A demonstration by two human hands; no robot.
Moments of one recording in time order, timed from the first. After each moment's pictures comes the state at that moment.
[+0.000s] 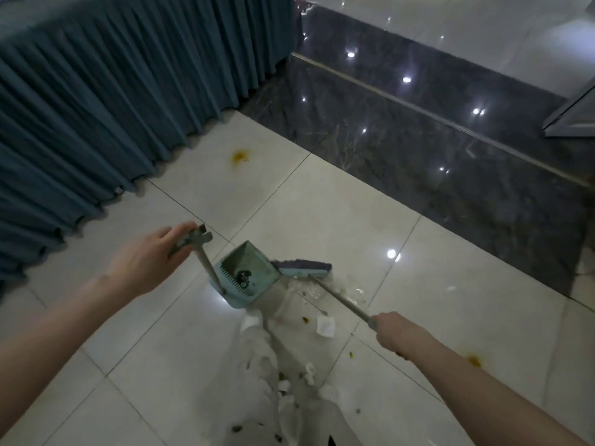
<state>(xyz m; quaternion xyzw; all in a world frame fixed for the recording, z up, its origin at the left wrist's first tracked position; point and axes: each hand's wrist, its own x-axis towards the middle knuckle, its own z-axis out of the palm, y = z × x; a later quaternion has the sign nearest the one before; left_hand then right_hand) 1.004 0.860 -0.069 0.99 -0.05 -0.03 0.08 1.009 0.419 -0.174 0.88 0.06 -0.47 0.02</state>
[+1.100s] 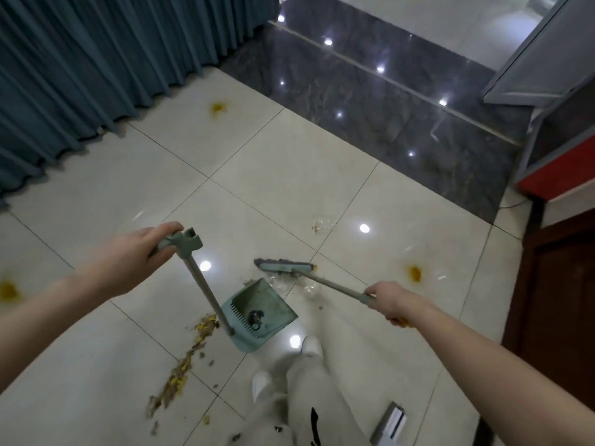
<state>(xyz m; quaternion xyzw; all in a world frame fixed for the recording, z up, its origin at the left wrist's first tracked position) 0.621 0.745 -0.059 0.99 -0.05 -0.05 0.10 0.666 0.295 -0.123 0.87 -0.08 -0.47 -0.12</state>
